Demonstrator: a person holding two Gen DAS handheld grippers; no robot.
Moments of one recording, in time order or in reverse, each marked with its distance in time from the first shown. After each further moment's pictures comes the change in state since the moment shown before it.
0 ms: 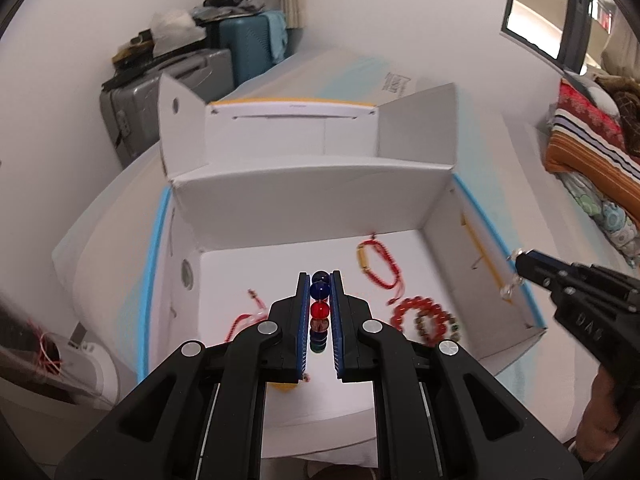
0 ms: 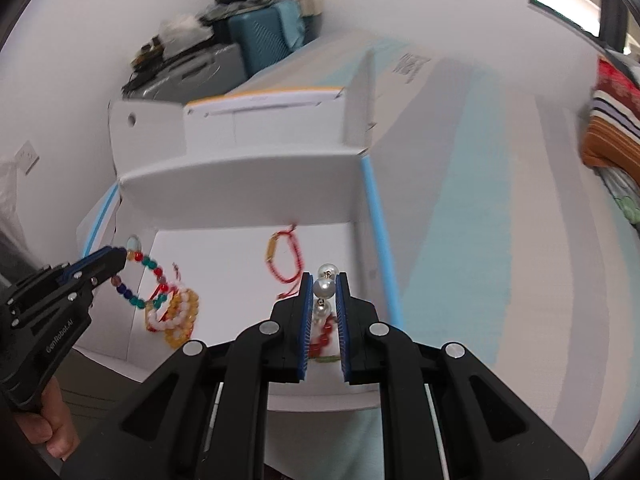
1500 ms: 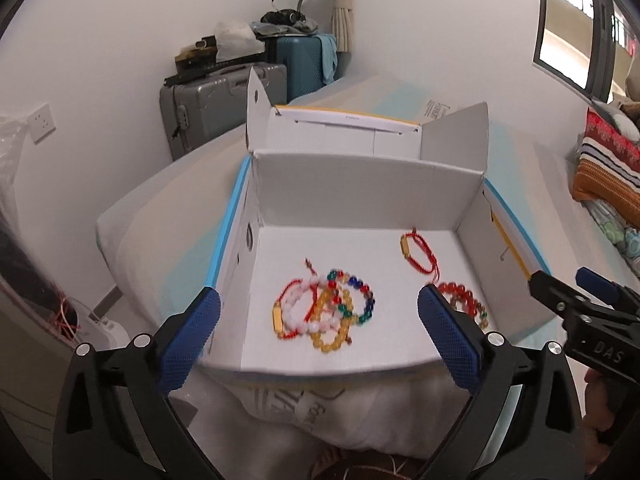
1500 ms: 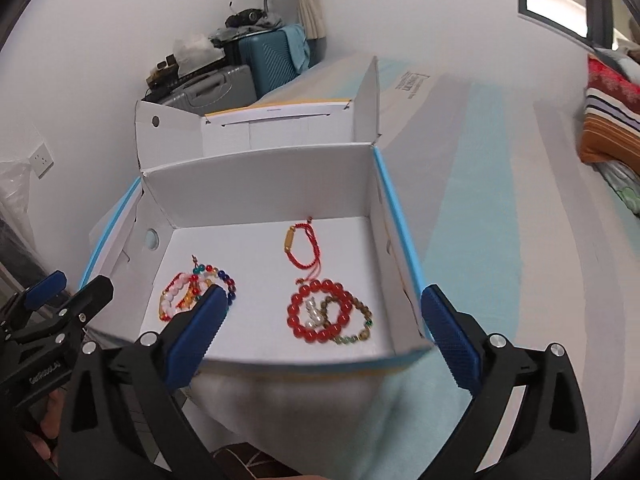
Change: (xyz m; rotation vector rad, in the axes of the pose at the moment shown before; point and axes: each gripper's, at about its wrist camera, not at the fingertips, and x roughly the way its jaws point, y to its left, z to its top) left arm -0.046 0.023 -0.067 -0.101 -0.110 0.123; right arm -0.024 0.004 -0.054 0.029 -0.129 0.018
